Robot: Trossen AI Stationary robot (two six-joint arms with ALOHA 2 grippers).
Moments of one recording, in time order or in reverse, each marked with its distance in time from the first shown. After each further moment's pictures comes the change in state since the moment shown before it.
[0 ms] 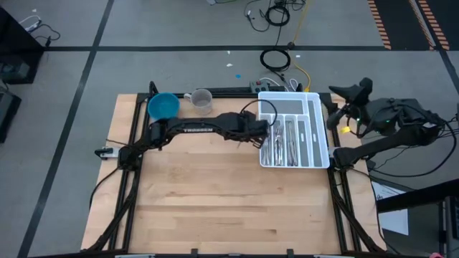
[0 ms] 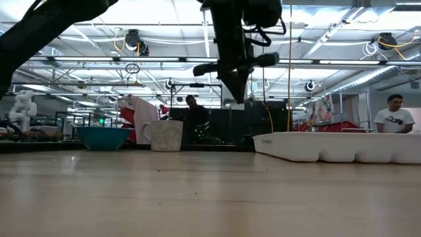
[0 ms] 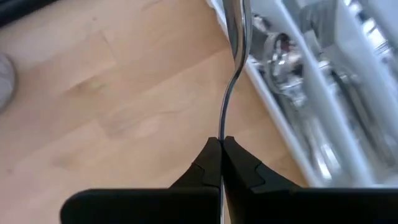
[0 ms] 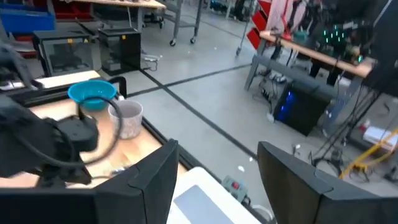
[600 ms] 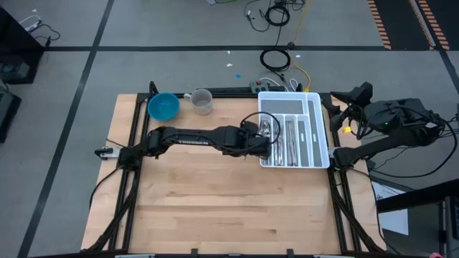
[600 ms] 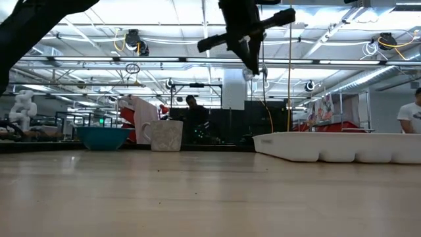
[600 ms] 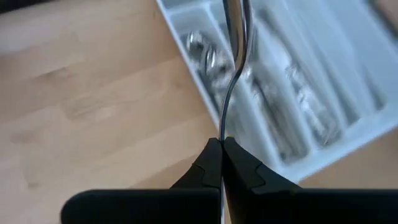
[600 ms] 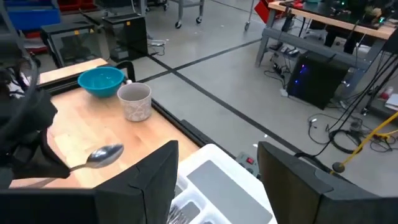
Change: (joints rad) left arm -0.137 -0.003 0.119 -0.025 -0.095 -0.180; right arm 0.000 -0.019 0.000 -0.134 -0.059 0.183
